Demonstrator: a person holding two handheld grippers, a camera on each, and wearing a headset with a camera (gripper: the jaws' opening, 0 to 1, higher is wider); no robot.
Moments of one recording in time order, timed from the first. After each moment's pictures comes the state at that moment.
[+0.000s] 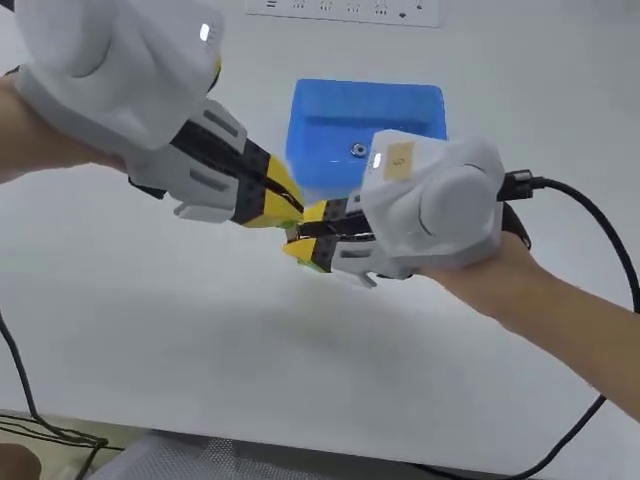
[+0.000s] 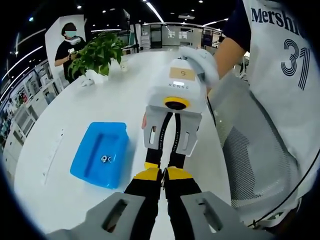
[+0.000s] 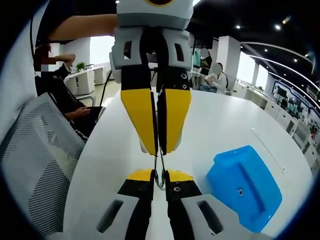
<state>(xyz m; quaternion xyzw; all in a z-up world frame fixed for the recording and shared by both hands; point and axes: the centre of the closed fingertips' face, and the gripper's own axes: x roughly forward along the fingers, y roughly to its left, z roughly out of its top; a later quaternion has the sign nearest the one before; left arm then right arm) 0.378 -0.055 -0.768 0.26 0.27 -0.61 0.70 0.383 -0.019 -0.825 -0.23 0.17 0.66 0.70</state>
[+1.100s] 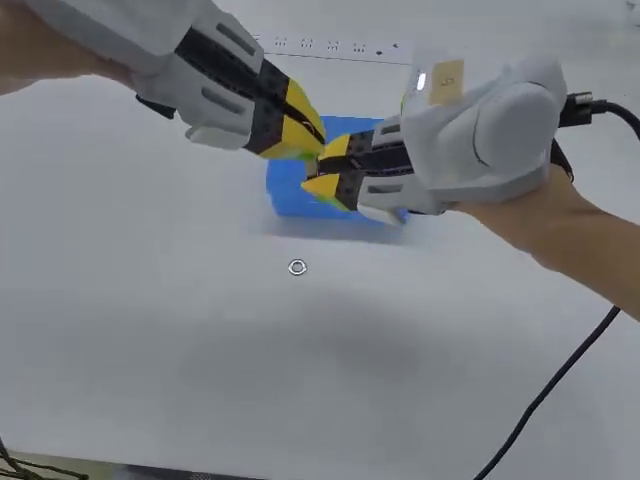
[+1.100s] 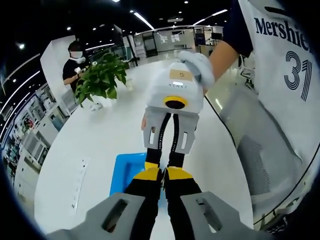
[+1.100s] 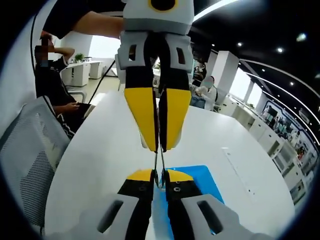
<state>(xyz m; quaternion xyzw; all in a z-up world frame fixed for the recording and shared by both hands) 0.439 -0.080 -0.709 0.30 0.20 -0.61 0.70 0.452 -0.044 -0.763 -0.27 0.10 0.63 0.72</state>
